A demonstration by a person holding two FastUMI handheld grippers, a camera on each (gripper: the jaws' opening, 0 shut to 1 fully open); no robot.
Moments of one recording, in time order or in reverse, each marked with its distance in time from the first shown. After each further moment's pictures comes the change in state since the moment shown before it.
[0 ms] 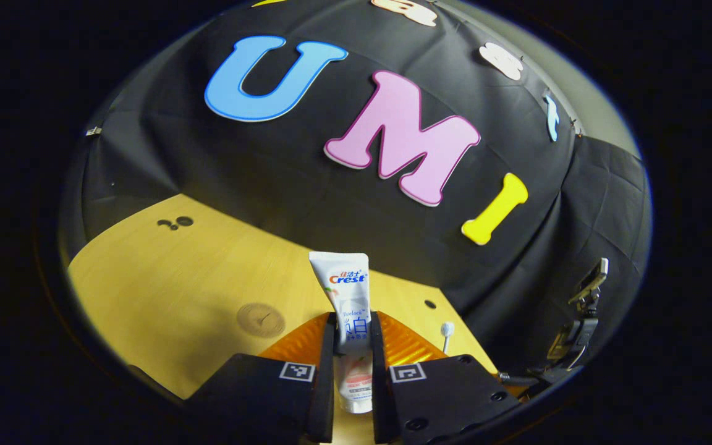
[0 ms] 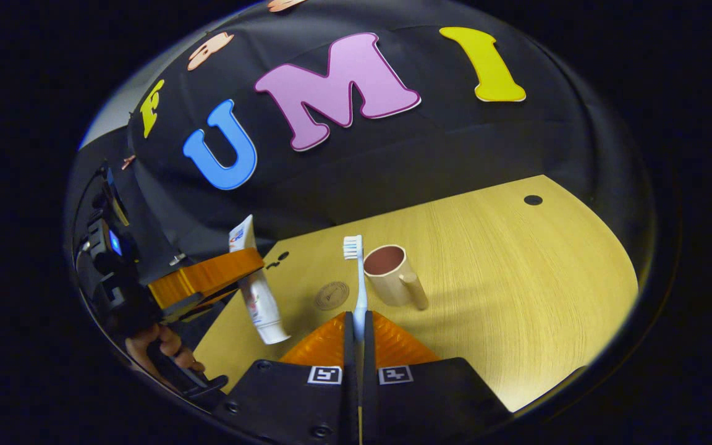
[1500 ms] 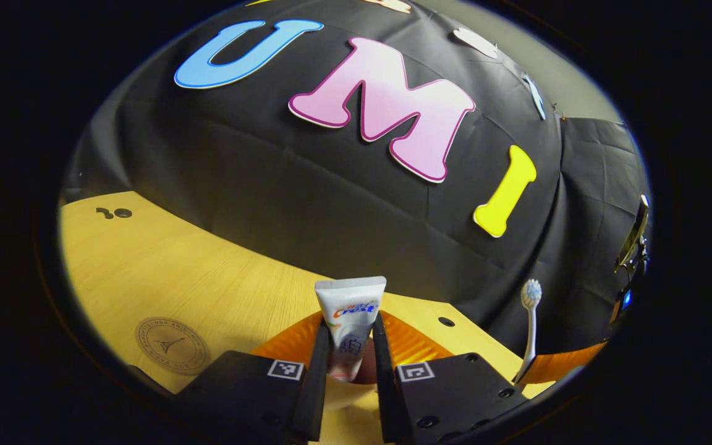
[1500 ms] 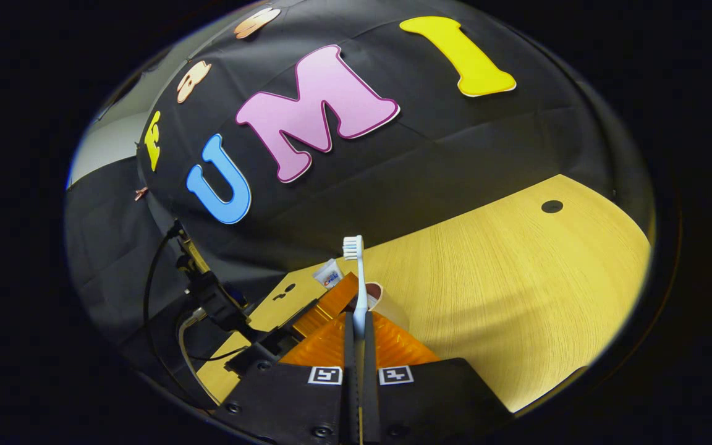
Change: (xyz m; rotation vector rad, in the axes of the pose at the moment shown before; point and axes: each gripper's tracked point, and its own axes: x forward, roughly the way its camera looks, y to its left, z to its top) left arm 0.158 0.004 -0.087 0.072 -0.116 -0.072; right arm 0.051 -0.067 0.029 0.060 -0.119 0.111
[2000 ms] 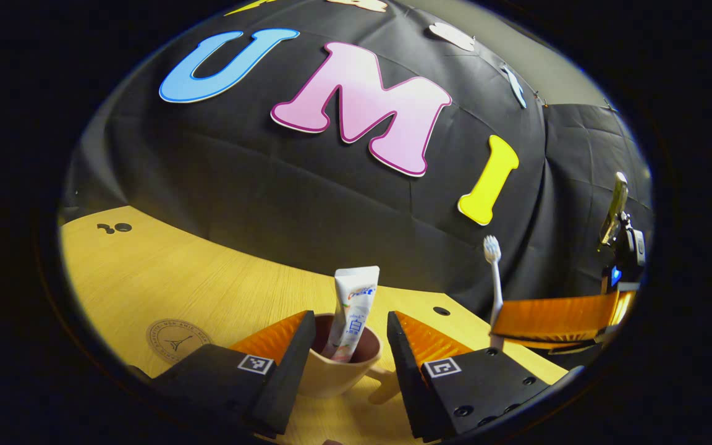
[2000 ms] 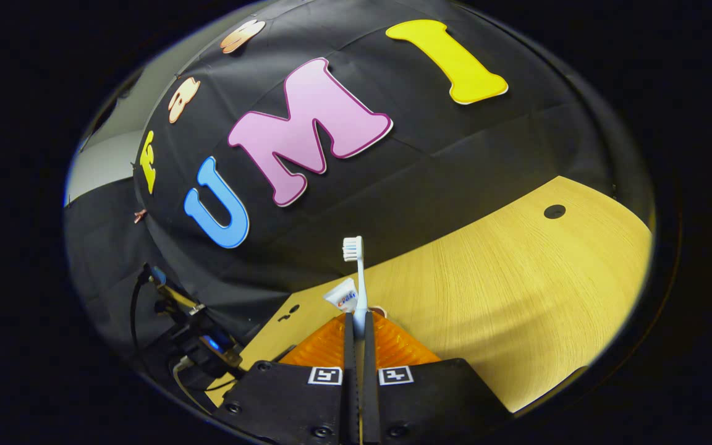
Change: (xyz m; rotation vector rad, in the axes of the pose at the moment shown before) left arm -0.033 -0.011 -0.009 0.075 0.027 -0.004; right arm 0.020 0.005 0.034 0.072 -0.092 0.016
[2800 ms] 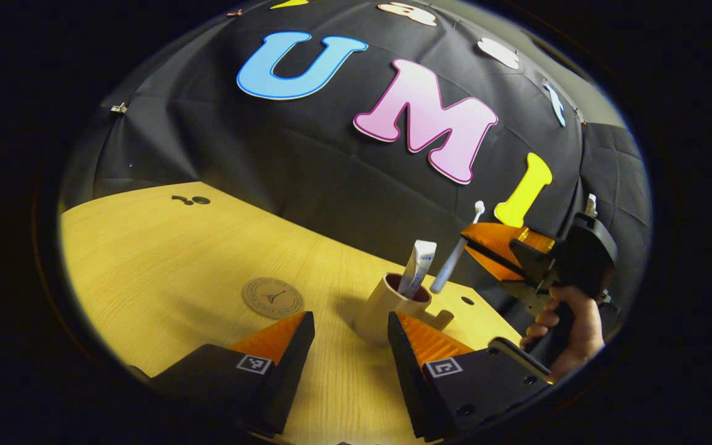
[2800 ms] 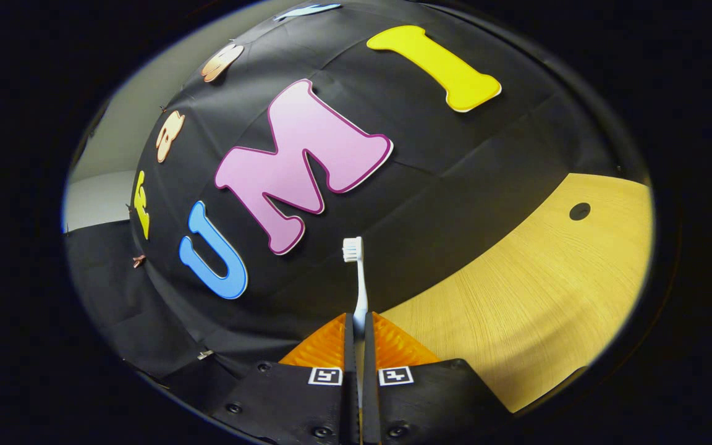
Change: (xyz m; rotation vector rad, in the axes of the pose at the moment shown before) left arm -0.119 0.066 -0.023 -0.126 0.058 0.203; right arm 0.080 0.012 0.030 0.105 -0.200 0.010
